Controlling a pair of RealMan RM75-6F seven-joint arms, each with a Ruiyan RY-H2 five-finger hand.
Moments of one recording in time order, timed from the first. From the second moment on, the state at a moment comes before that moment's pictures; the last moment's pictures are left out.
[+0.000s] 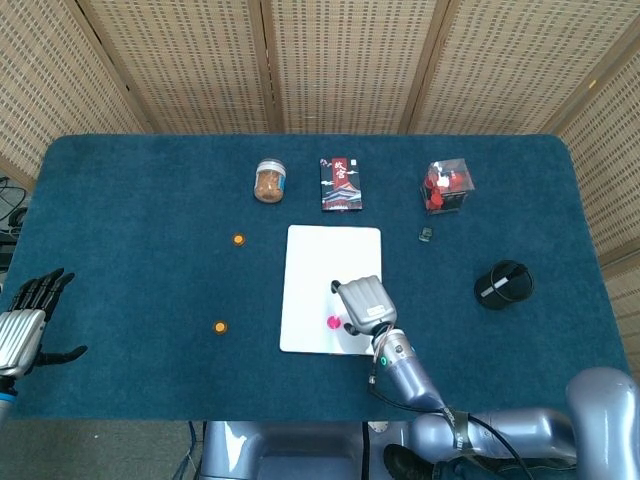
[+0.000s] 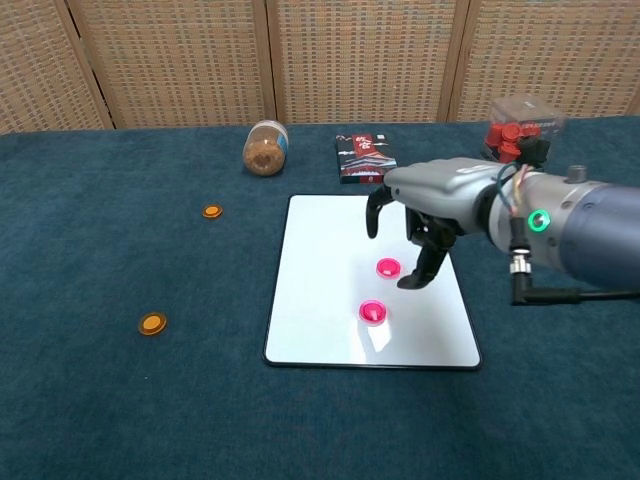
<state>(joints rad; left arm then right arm) -0.18 -1.09 -0.02 -1.58 1.44 1.29 -0.10 0.89 -1.60 0.18 -1.78 -0.68 1.16 -0.83</state>
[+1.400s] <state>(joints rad) -0.33 -1.28 0.03 -1.29 1.79 1.34 -0.02 0.22 -1.31 -0.06 -1.24 -1.59 1.67 0.23</state>
